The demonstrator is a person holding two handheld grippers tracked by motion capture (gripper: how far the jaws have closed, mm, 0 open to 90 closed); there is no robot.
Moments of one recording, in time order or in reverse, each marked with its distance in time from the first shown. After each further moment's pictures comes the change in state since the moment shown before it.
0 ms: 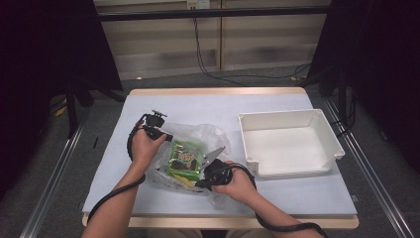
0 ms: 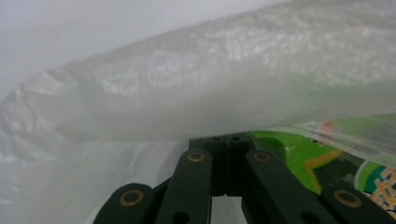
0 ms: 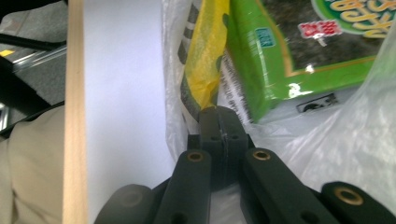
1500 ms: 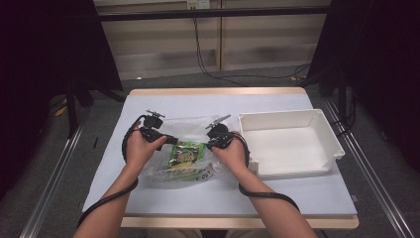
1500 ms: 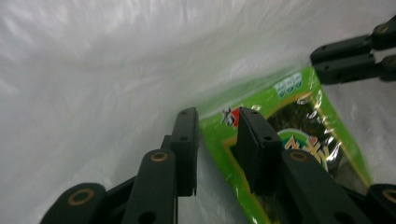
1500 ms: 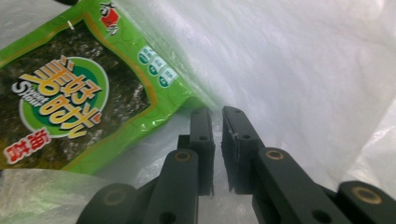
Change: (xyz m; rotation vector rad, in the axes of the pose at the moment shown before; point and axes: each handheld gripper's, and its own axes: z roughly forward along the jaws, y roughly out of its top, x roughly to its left) left arm -0.012 -0.007 -0.023 0.015 -0.159 0.037; right arm -0.090 0.033 -0.007 -0.018 -0.423 0.321
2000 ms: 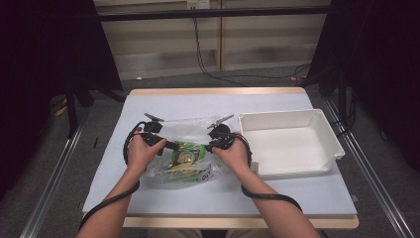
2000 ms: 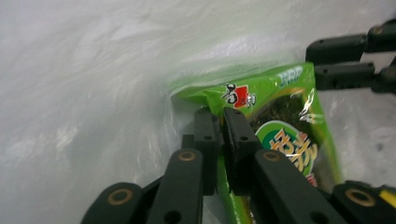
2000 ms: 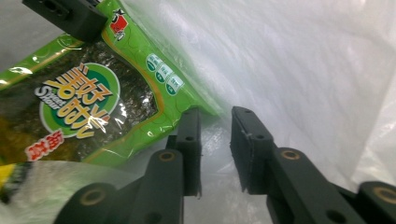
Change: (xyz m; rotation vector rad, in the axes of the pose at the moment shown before) left arm 0.002 -0.012 0.008 -0.027 -0.118 -0.203; right arm -0.001 -0.003 -0.007 -0.017 0.043 0.041
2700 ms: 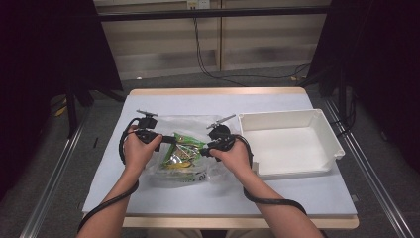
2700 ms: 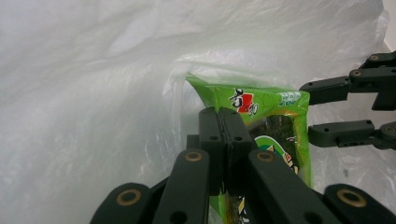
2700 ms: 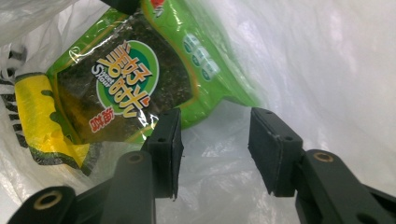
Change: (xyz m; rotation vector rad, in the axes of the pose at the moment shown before) left arm -0.010 0.002 -0.022 -0.114 0.020 -0.003; right arm 0.013 0.002 -0.016 -0.017 0.098 0.045
